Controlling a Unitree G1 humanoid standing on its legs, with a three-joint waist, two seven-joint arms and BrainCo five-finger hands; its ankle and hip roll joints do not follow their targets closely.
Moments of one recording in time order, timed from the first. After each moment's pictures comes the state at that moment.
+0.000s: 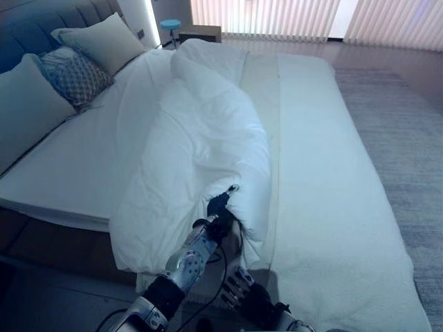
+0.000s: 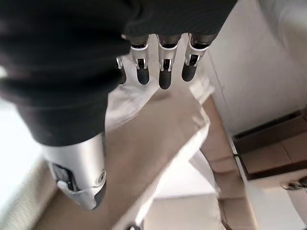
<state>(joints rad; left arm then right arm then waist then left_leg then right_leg) -0.30 0.17 -0.53 0.25 -1.14 -0.02 0.09 -0.03 -0.04 0.55 0.67 1.28 0.14 0.12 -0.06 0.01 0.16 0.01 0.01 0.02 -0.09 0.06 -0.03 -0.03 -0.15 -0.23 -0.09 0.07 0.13</state>
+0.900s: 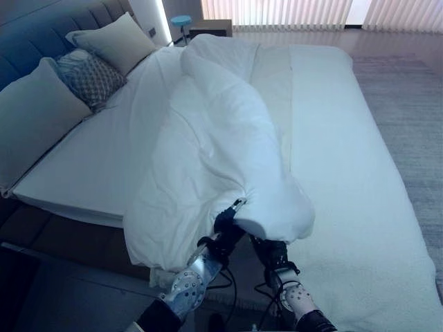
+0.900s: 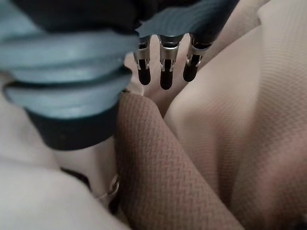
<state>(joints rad) -0.15 0.20 -0.59 0.10 -1.31 -0.01 0.09 -0.14 0.05 0.28 0.64 1.58 -0.22 0.05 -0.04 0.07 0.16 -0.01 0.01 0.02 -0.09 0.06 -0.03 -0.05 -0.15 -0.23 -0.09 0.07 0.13</state>
